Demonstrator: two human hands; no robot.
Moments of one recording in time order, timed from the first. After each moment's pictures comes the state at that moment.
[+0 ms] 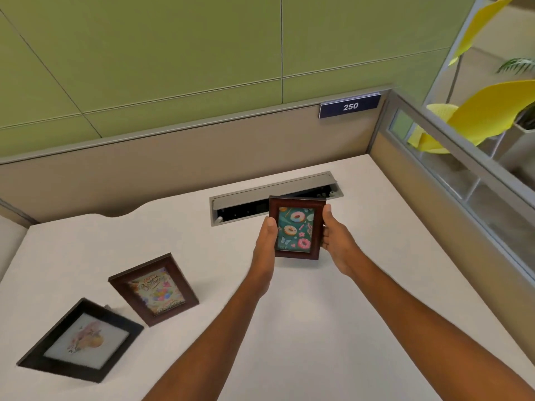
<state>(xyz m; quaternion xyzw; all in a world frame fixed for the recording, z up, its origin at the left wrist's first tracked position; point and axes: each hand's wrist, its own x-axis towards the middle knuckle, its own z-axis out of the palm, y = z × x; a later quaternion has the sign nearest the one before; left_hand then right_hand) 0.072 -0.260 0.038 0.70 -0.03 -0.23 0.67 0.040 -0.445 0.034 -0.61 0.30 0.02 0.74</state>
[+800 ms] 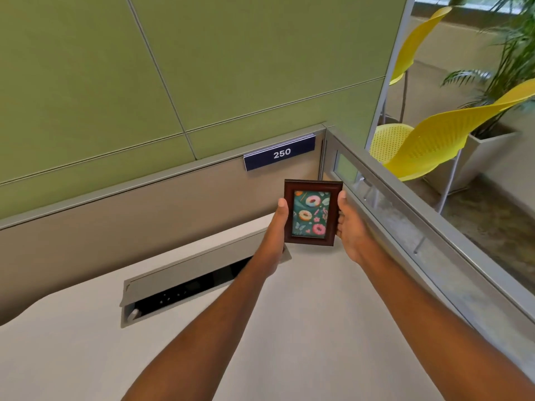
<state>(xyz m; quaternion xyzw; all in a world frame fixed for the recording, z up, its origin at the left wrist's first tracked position) 0.237 -0.569 0.047 0.68 -0.11 -0.34 0.64 0.170 -0.750 0.022 -0.57 0.32 -0.13 0.75</state>
